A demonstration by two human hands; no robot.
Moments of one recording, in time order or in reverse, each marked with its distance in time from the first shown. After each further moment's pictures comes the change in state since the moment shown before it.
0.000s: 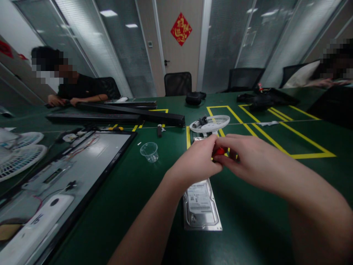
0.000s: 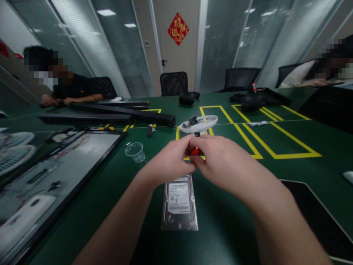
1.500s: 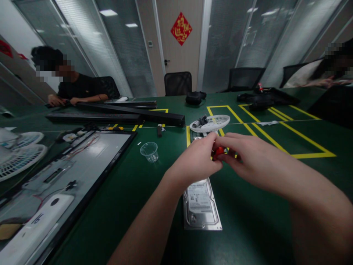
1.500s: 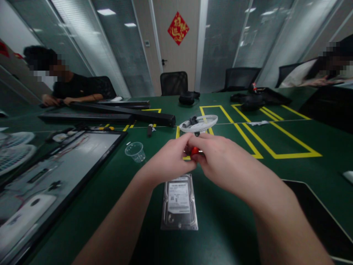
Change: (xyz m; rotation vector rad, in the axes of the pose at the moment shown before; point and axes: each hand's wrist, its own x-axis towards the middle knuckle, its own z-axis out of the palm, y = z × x) left_hand -0.001 -0.002 0.001 -0.038 0.044 0.016; right_hand 0.000 0.004 0.001 0.030 0.002 -0.049
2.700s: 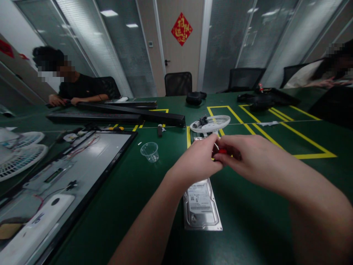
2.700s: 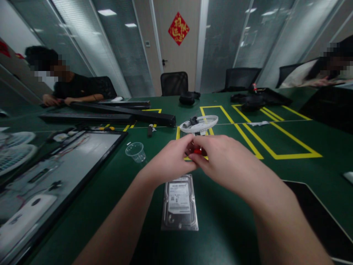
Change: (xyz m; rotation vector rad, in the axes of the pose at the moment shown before) left_hand 0.001 0.001 0.000 -0.004 -0.019 -0.004; right_hand 0.000 0.002 0.002 -0.084 0.033 0.064
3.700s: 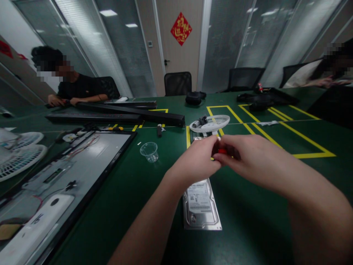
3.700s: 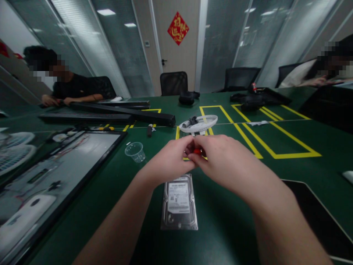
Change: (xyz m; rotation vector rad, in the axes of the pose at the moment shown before) left_hand 0.000 0.001 -0.001 0.003 -0.019 -0.004; right_hand 0.000 -0.001 0.001 -0.029 -0.004 0.052
